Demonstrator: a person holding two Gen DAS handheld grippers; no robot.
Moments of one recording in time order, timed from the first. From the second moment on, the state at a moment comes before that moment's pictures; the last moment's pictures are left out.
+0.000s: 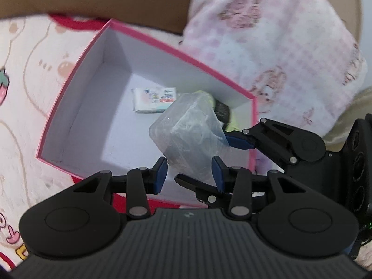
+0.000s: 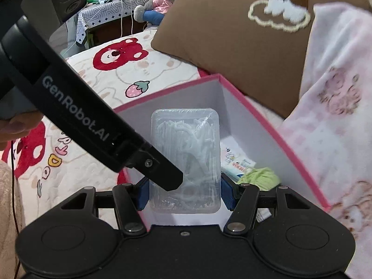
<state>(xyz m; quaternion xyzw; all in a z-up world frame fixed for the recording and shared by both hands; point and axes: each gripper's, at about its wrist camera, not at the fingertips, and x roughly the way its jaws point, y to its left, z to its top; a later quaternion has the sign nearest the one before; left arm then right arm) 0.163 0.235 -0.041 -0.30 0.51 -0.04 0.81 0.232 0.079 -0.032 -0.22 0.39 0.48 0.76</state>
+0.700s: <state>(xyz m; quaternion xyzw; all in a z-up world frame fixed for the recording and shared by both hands) 0.200 0.248 -0.112 -0.35 0.57 0.01 0.74 0.281 0.101 -0.096 -0.19 0.51 0.47 0.70</state>
